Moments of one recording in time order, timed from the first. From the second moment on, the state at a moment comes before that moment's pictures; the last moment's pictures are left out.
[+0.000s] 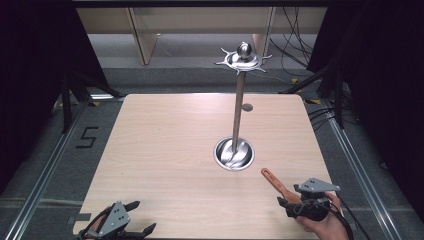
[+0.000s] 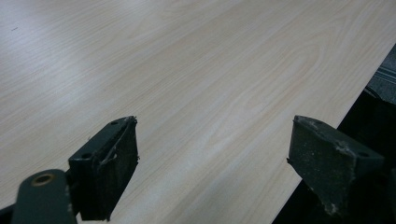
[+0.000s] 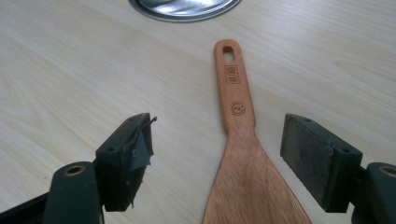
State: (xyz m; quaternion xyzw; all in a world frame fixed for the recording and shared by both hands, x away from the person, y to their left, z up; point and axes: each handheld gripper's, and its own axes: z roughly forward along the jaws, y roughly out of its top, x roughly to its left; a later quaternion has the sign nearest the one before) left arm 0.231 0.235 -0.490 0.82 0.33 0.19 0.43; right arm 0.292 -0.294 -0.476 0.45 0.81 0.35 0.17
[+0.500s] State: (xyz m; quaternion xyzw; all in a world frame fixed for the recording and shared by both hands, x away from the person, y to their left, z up) left arm 0.232 0.237 -0.490 0.82 0.33 0.19 0.43; right arm 0.323 -0.282 -0.465 0.42 0.85 0.29 0.15
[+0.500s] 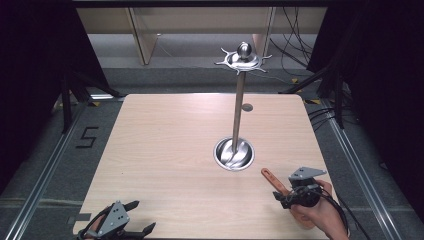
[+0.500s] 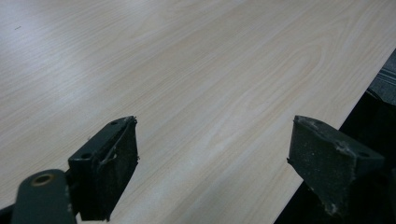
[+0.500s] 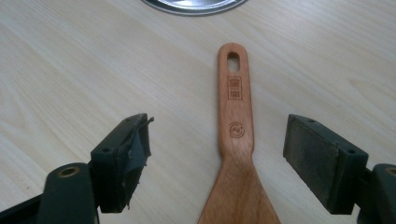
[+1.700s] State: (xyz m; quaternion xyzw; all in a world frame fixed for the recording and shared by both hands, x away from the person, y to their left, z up) left arm 0.231 0.236 -0.489 0.81 0.34 0.18 0.44; right arm 0.368 -0.271 -0.469 0.43 0.87 0.23 0.09
